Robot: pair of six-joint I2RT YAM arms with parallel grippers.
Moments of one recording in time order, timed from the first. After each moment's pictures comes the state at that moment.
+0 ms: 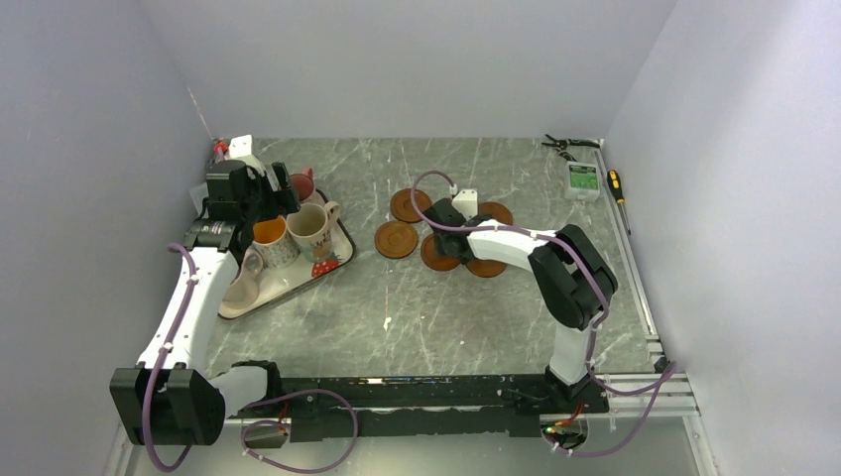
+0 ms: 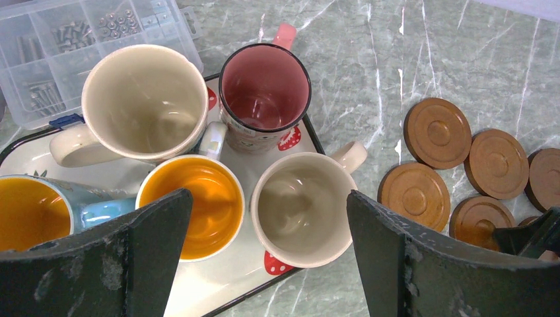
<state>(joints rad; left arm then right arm) -0.02 1.14 1.04 -0.39 -0.02 -0.25 0.67 1.86 1.15 -0.39 0.60 0.59</state>
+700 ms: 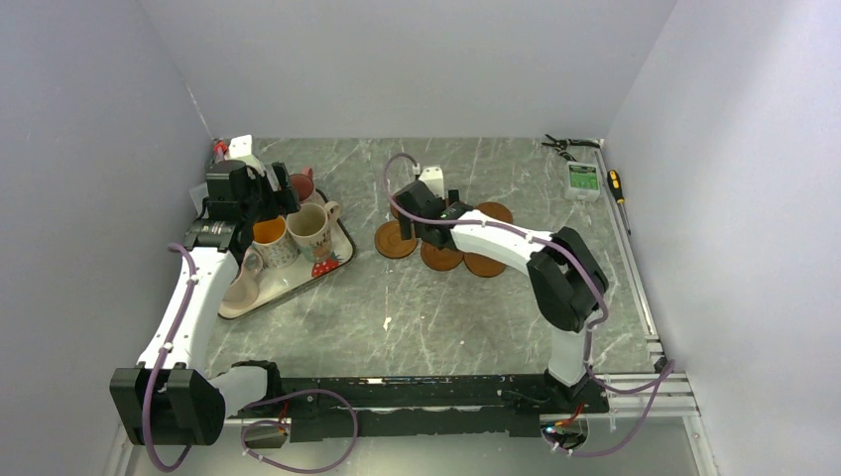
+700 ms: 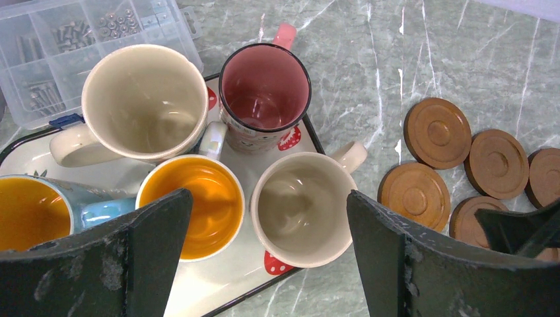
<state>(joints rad) -0.02 1.14 1.04 -0.39 -0.02 -0.25 0.76 1.87 1.36 -0.36 0.52 0.47</state>
